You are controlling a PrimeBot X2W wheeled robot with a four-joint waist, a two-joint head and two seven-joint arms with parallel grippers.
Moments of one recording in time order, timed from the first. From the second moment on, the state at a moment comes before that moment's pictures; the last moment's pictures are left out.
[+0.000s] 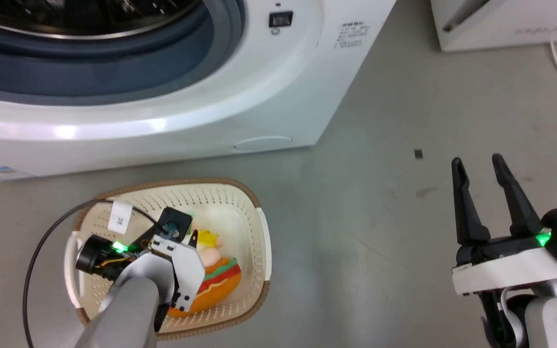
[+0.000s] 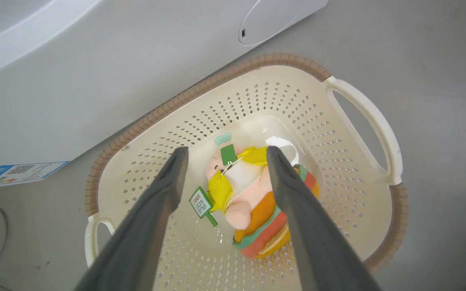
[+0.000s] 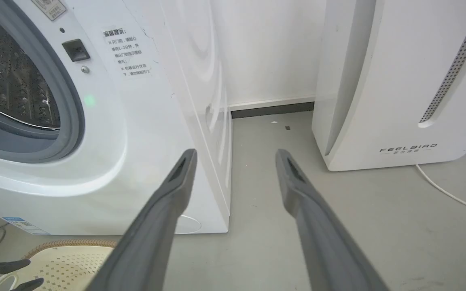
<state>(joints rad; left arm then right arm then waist) -0.45 0.19 -0.25 0.67 0.07 -0.04 0.11 -0.15 -0.05 0.00 -0.05 0.23 0.13 -0.13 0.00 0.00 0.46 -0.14</state>
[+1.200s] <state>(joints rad) -0.83 0.26 -0.44 1.06 0.07 -0.04 0.23 -0.29 -0.05 0.00 -0.10 0.35 0.13 -0.21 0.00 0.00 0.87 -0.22</state>
